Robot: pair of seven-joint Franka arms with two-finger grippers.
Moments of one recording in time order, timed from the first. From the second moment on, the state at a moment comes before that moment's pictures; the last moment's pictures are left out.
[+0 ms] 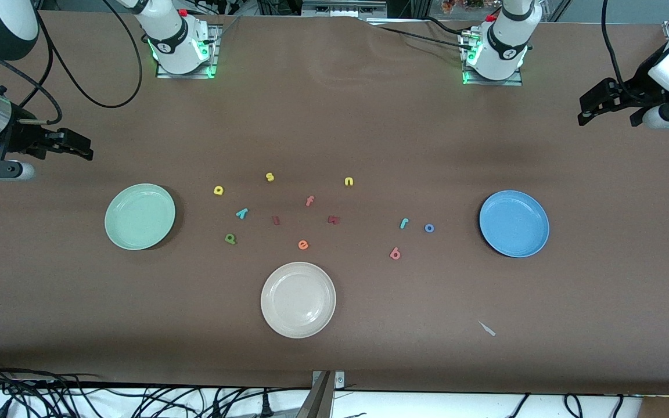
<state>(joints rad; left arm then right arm) 0.04 -0.08 -0.10 -1.63 -0.02 1.50 -0.07 0.12 0.06 -0.11 -1.68 0.00 1.63 0.02</state>
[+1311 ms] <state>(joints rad) 0.04 -0.08 -0.11 -1.63 -0.02 1.49 -0.07 0.13 0.06 -0.09 -1.69 0.02 1.63 0.02</state>
